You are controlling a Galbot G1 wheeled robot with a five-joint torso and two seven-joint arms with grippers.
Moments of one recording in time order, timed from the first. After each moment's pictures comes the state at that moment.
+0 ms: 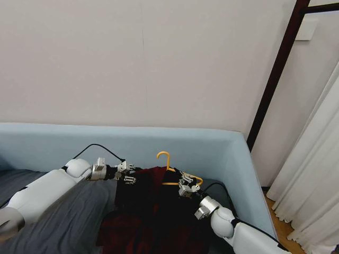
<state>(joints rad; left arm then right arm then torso) 0.12 -0.79 0.63 -0.97 -0.68 -0.35 0.98 -0.61 1.08 -0.38 1.27 -0.48 0.32 0.38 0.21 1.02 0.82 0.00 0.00</state>
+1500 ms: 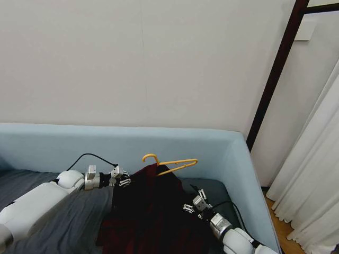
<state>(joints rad) 0.27 -0.72 0.52 -1.05 -0.78 -0.36 0.95 -0.75 0.95 -0.36 1.42 0.44 0.14 0.06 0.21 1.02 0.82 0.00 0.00</state>
